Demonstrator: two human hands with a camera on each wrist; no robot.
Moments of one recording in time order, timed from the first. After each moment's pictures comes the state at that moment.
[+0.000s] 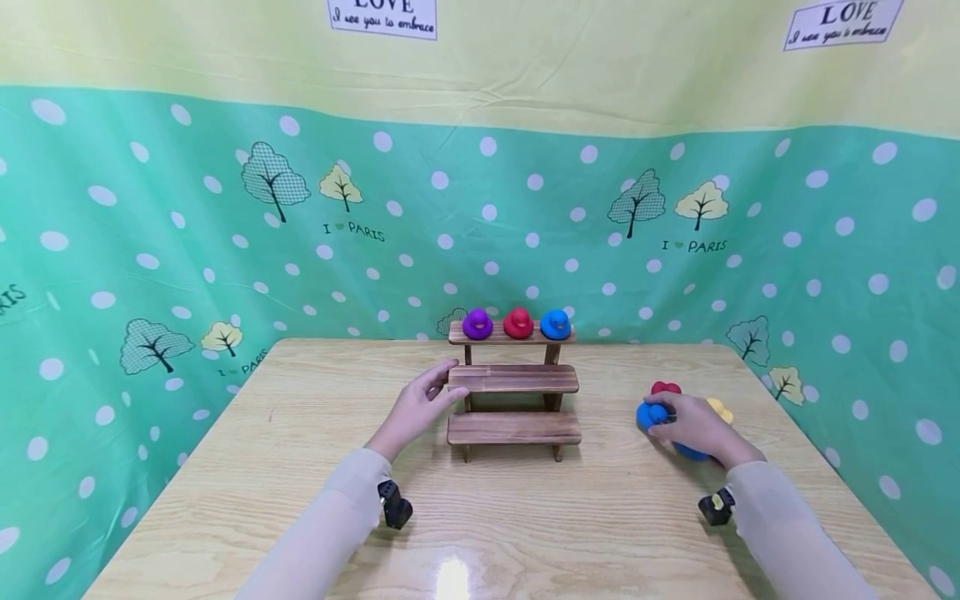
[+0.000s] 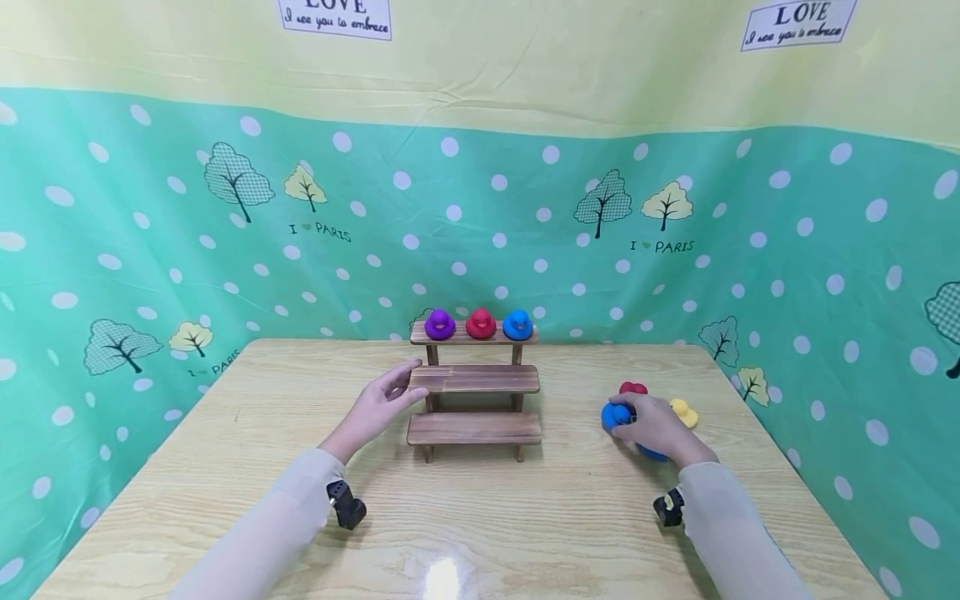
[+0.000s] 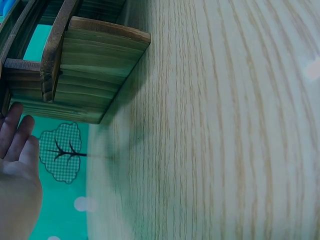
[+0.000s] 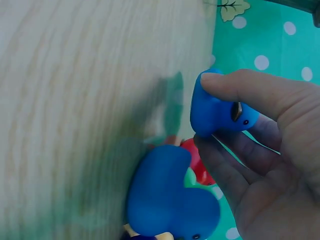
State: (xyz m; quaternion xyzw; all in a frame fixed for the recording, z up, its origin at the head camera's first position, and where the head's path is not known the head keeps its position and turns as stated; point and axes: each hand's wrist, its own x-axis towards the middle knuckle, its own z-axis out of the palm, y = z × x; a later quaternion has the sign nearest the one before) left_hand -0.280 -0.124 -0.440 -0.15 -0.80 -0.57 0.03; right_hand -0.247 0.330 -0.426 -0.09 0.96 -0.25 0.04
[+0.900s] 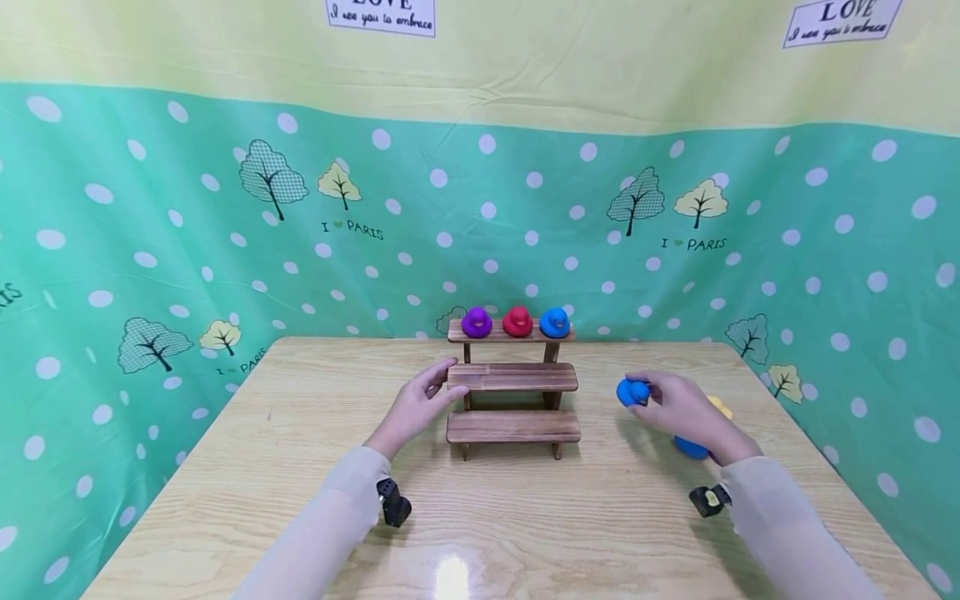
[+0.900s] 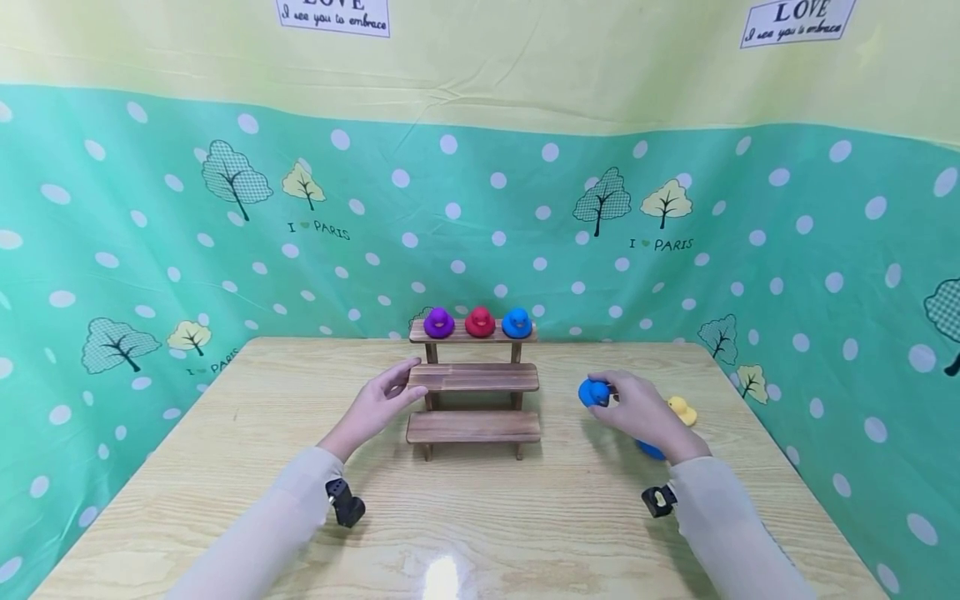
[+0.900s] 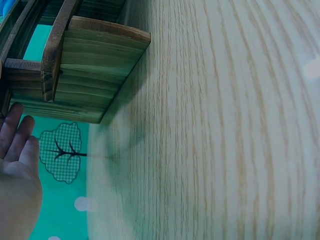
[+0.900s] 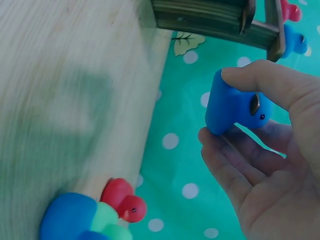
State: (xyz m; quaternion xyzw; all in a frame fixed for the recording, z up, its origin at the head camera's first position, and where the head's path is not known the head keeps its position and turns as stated) left_hand -0.280 -0.124 -0.439 -0.16 -0.80 -0.57 0.03; right_hand -0.240 0.296 -0.390 -0.16 0.95 -0.27 -0.05
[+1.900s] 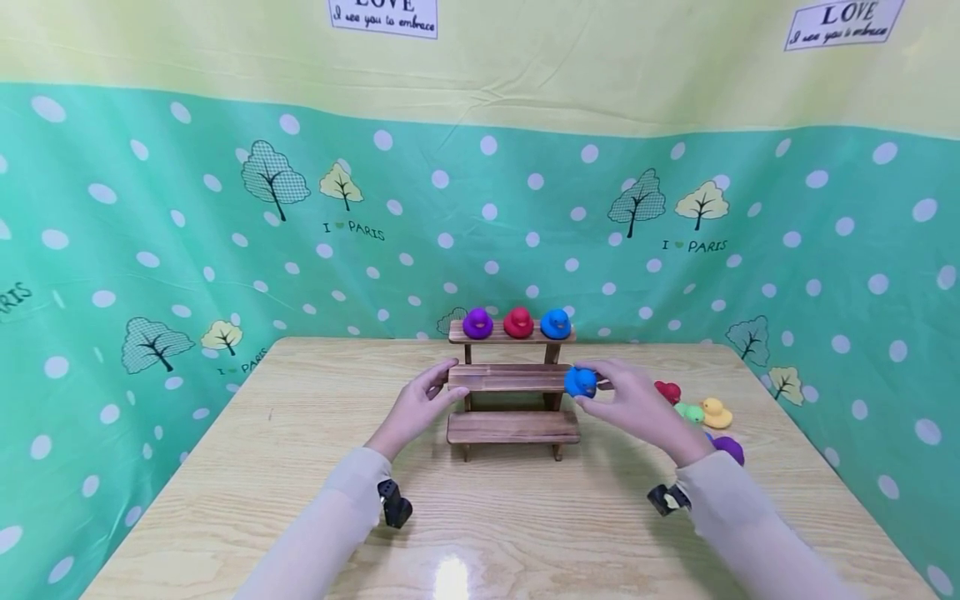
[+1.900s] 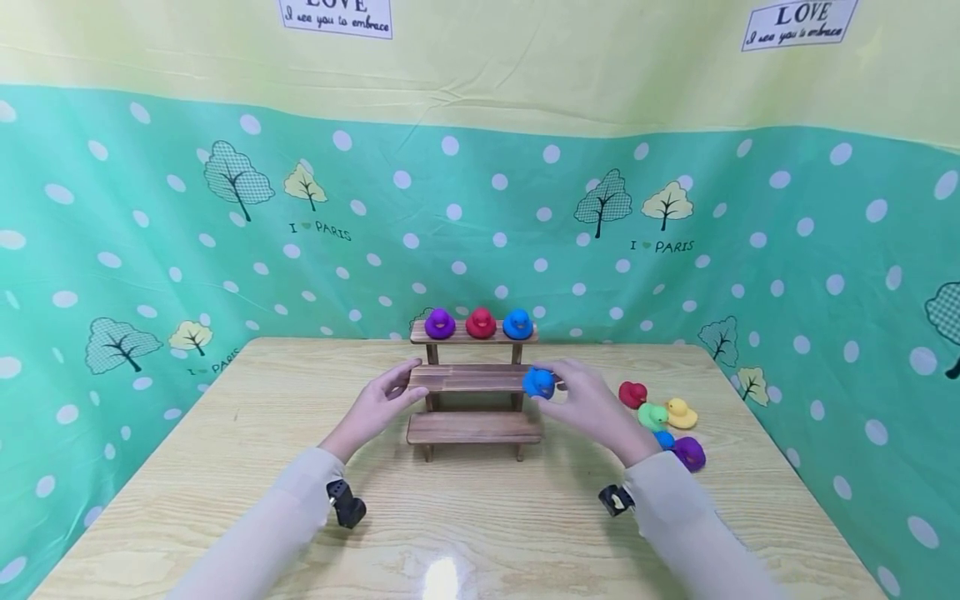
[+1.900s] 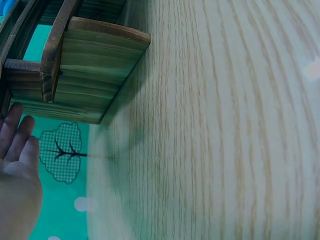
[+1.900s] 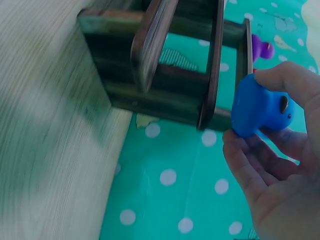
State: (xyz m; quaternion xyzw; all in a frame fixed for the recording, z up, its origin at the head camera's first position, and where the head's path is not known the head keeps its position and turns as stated) left_hand -0.255 -0.119 -0.407 -0.16 -0.80 -0.58 0.02; right_hand -0.236 0.224 -0.372 -0.24 0.91 -0.31 -0.11
